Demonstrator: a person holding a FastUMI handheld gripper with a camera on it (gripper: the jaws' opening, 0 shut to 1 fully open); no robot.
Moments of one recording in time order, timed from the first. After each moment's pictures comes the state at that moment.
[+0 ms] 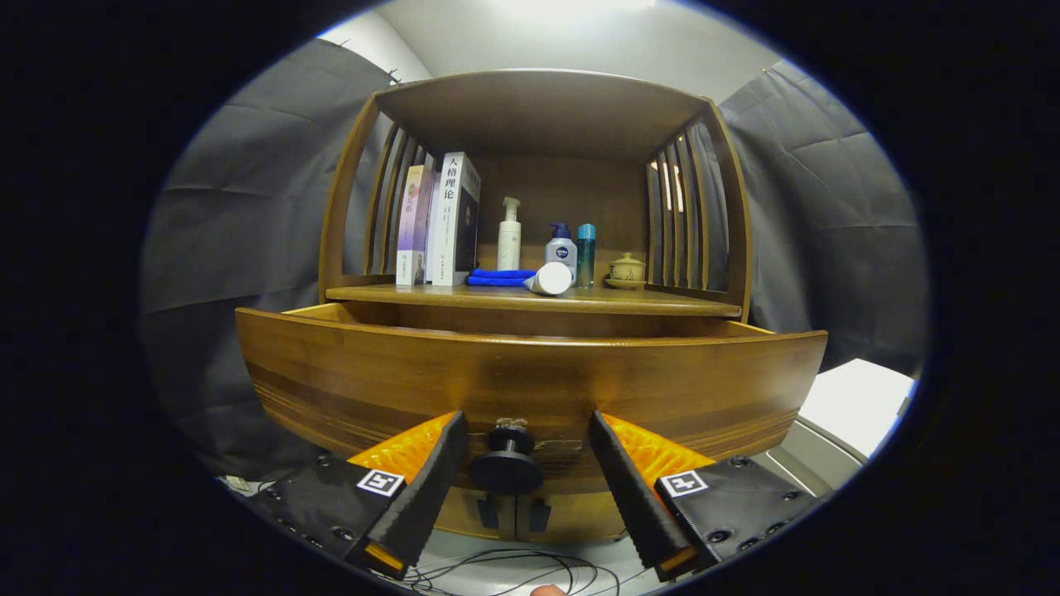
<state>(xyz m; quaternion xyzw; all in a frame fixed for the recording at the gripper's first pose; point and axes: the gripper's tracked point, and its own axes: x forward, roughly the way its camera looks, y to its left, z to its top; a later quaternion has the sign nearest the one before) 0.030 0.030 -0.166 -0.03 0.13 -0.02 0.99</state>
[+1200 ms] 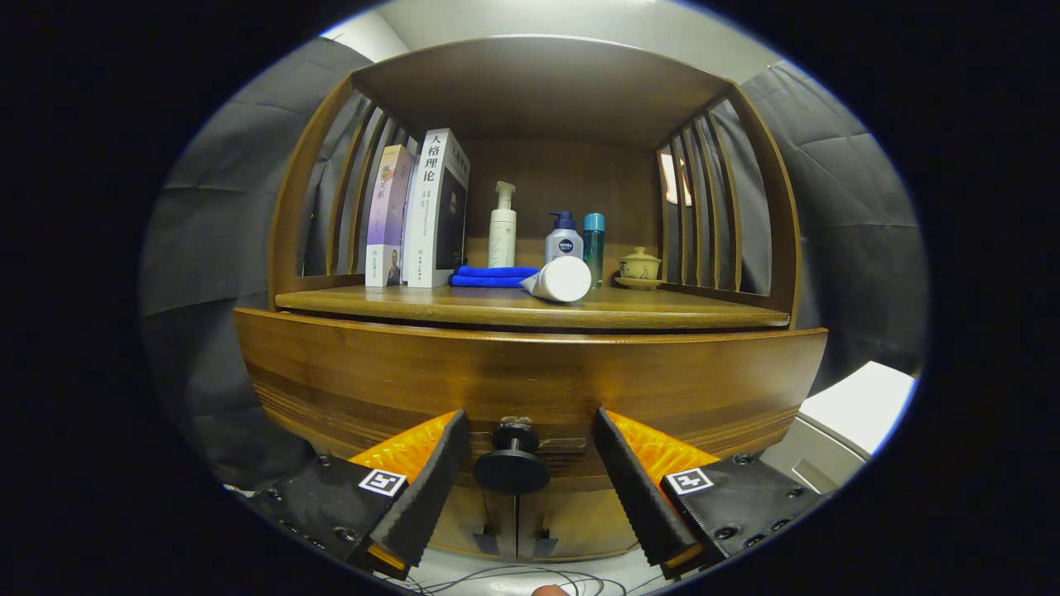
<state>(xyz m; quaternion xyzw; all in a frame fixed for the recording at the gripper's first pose) 0.120 0.033 -0.179 -0.03 0.13 -0.03 0.99</state>
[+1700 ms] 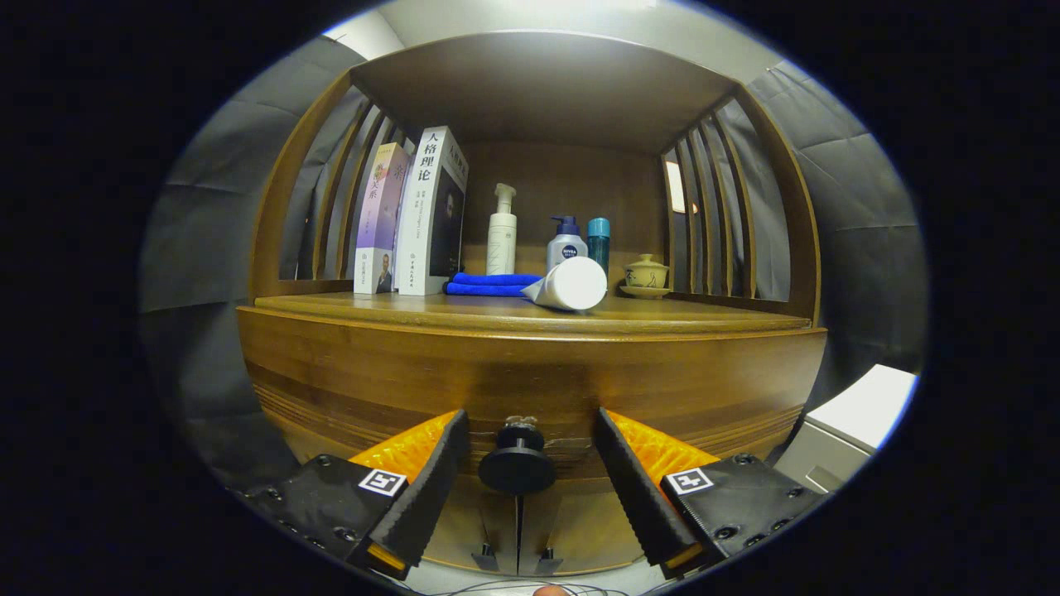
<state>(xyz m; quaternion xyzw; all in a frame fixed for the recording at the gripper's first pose) 0.154 0.036 -0.185 -0.03 0.11 -0.04 0.99</state>
